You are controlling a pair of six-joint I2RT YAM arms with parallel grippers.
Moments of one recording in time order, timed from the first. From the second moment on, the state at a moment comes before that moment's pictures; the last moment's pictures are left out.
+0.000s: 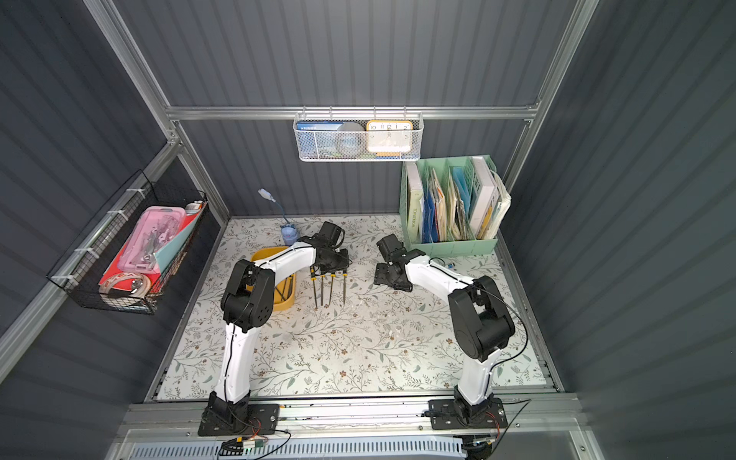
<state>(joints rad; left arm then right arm) -0.43 2.27 1.76 -0.55 0.12 -0.50 0.48 1.82 1.30 -0.59 0.06 0.62</state>
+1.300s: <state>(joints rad) -0.05 1.93 1.49 -0.65 -0.04 -0.31 0.48 1.82 1.29 -0.60 0.06 0.61</state>
